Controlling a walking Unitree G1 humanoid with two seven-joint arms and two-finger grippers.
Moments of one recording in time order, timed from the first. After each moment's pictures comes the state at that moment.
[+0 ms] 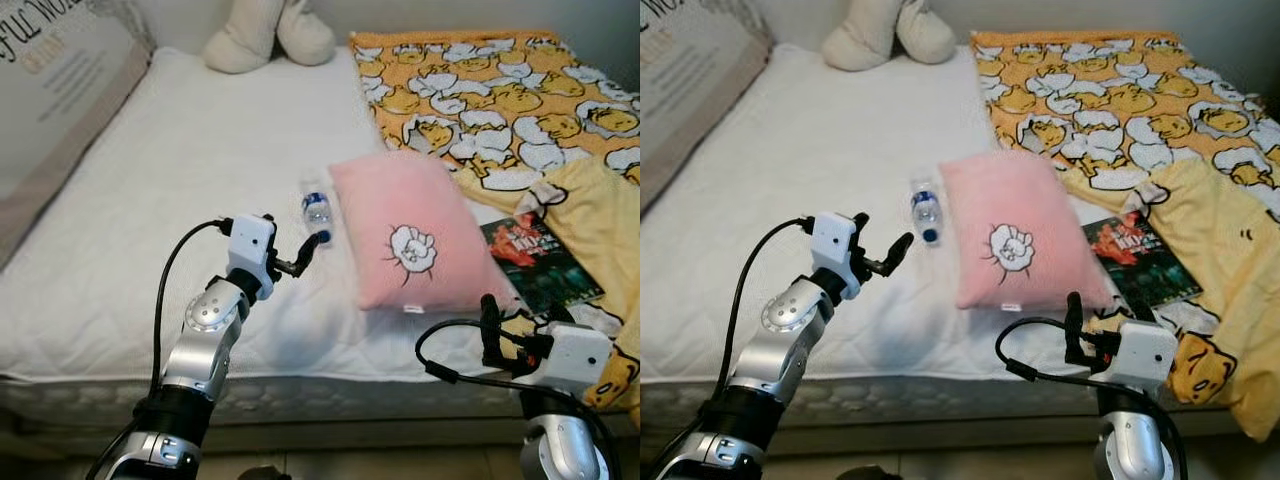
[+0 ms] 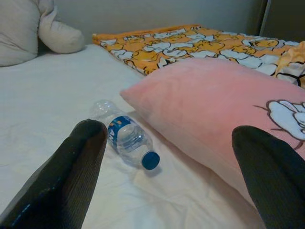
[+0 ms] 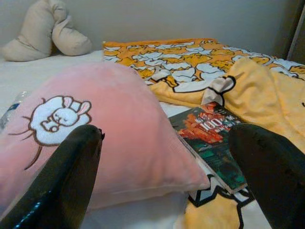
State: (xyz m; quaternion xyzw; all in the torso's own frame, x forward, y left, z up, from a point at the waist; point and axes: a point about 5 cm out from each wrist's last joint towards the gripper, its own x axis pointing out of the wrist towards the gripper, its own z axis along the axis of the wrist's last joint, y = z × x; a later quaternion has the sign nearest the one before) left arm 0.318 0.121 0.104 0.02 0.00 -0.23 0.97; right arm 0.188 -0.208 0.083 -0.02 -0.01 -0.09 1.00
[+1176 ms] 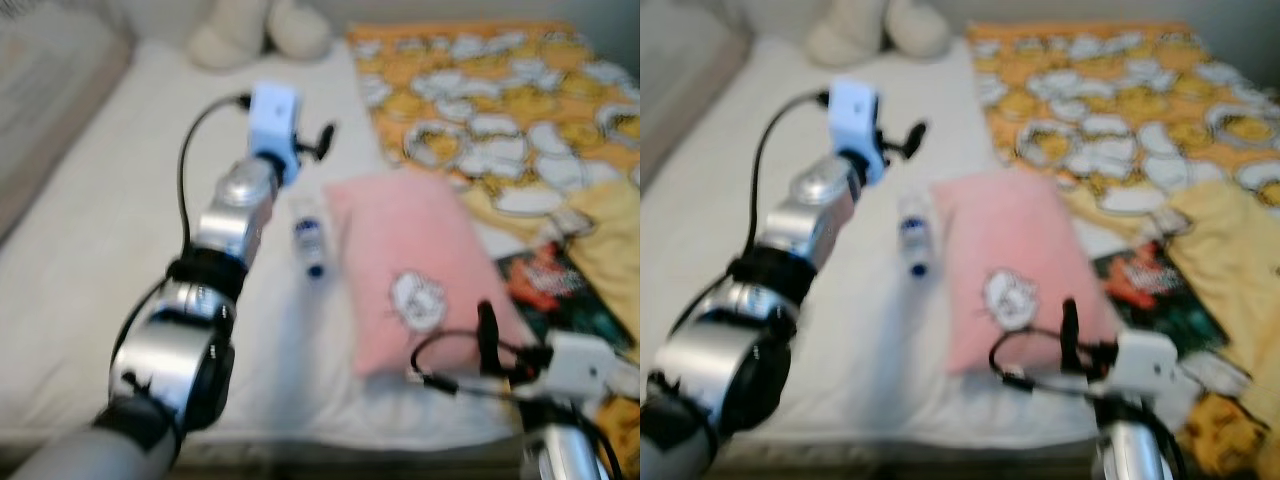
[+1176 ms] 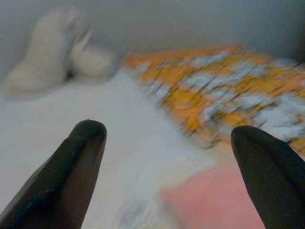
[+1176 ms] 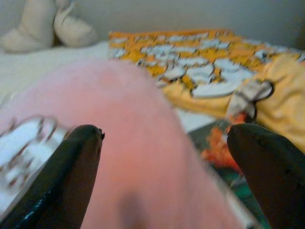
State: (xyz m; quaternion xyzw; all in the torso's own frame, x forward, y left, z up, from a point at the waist) left arm 0.407 0.096 0.205 0.01 0.01 -0.14 0.99; right arm 0.170 -0.201 0.084 -0.02 0.00 -0.08 1.00
